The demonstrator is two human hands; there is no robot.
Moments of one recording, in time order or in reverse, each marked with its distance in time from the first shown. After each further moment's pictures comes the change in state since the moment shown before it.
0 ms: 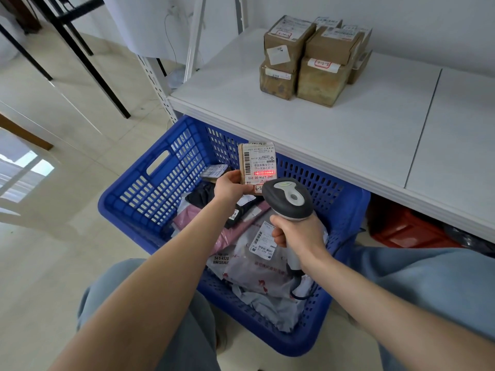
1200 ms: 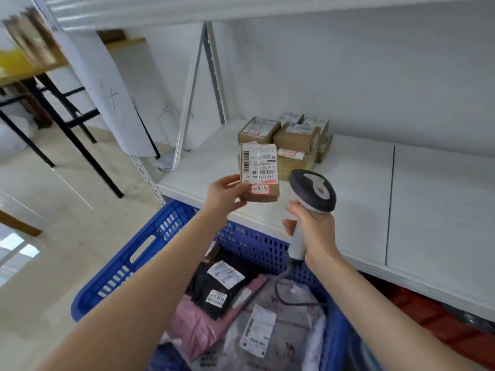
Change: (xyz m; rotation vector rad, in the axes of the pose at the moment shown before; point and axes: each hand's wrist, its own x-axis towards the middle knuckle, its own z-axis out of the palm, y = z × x) left_hand 0.003 0.169 0.044 -0.121 -0.149 0.256; right_hand 0.069 -0.118 -0.052 0.594 0.173 -0.150
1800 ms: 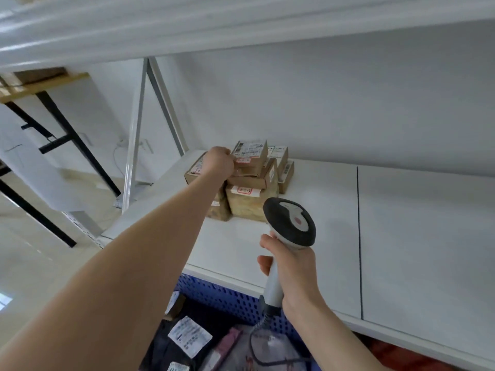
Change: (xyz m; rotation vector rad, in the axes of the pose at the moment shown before) left_hand 0.134 0.096 0.145 0.839 0.121 0.276; right_hand 0.060 -0.029 -0.027 0.051 -0.040 0.009
